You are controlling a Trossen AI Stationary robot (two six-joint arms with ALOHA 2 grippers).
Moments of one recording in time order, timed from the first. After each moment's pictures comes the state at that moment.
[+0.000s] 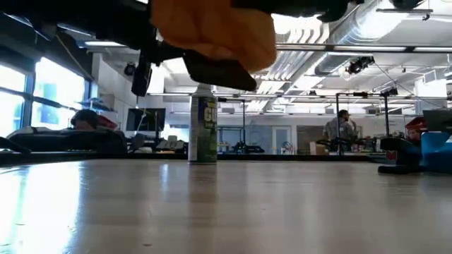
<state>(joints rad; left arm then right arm) -0.34 1.50 0.58 0.75 -0.64 -1.04 0.39 1.61 0.83 0.62 0.45 -0.60</state>
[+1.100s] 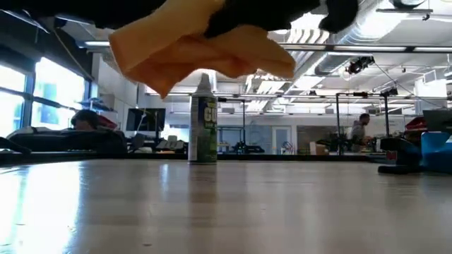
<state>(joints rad) -0.37 1.47 0.58 0.82 -0.63 -0.90 0.45 1.82 1.19 0.06 0.50 -0.45</state>
